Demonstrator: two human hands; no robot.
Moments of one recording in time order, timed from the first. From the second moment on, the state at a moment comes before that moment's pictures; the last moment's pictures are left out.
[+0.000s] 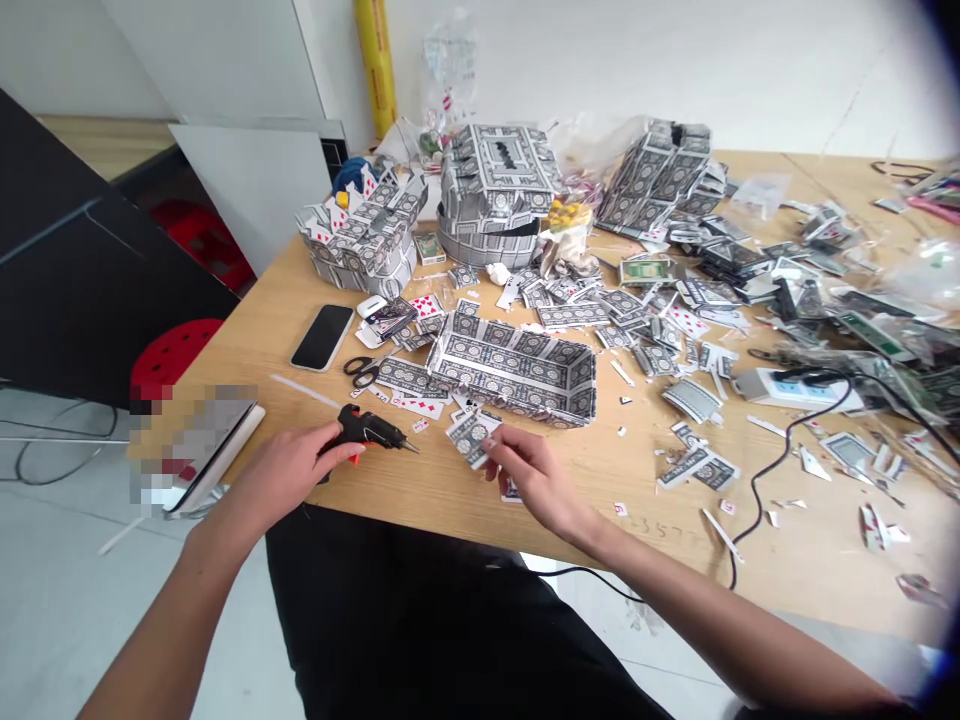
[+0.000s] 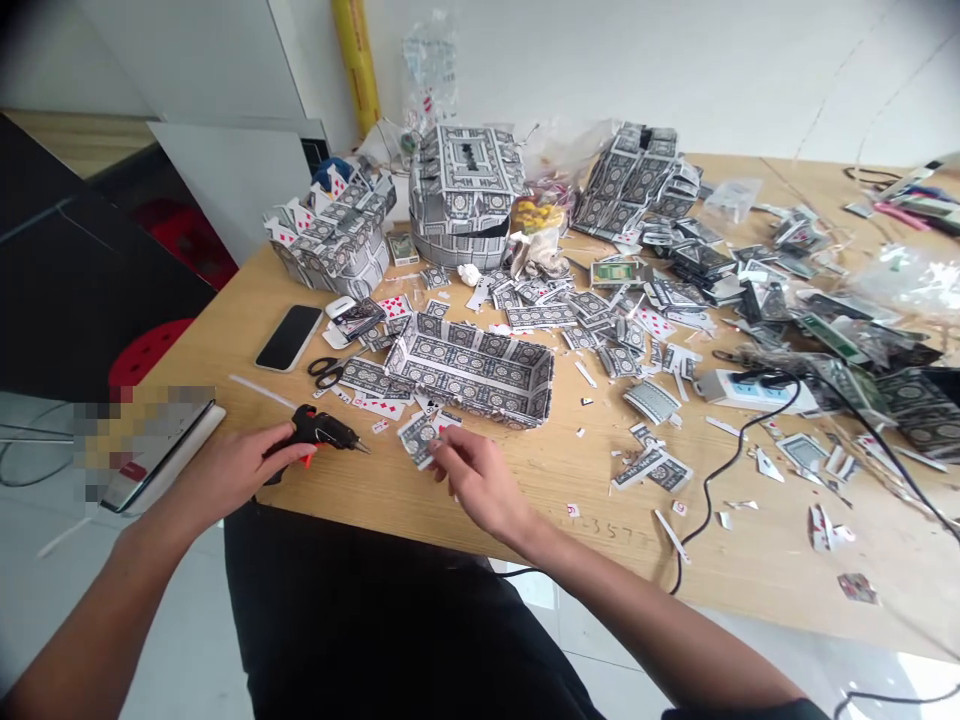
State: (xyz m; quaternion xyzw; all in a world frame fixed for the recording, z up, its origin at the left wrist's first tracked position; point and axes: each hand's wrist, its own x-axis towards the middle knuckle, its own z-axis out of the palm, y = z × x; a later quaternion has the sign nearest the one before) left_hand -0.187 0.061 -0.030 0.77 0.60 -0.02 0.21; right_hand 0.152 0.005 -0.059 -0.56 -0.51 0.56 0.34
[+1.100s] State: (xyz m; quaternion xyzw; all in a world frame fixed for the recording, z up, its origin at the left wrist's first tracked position) left_hand -0.110 0.009 -0.012 0.70 0.53 0.21 0.43; right_hand 0.144 -0.016 -0.038 -0.44 -0.62 0.59 0.27
